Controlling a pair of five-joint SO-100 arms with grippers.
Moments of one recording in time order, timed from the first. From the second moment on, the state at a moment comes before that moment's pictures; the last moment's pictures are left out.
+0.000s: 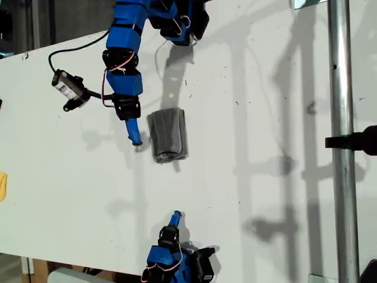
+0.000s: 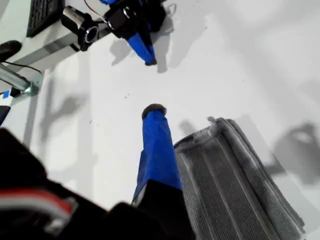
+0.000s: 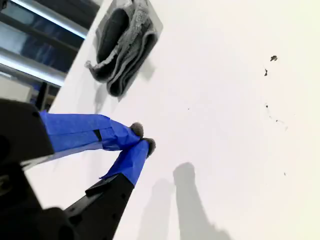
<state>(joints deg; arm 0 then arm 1) -12.5 199.2 178.4 69.0 -70.7 14.0 115.6 103.2 37.1 48.3</state>
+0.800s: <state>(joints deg) -2.6 199.2 178.4 74.0 -81.6 17.8 187.7 166.2 80.8 78.7</state>
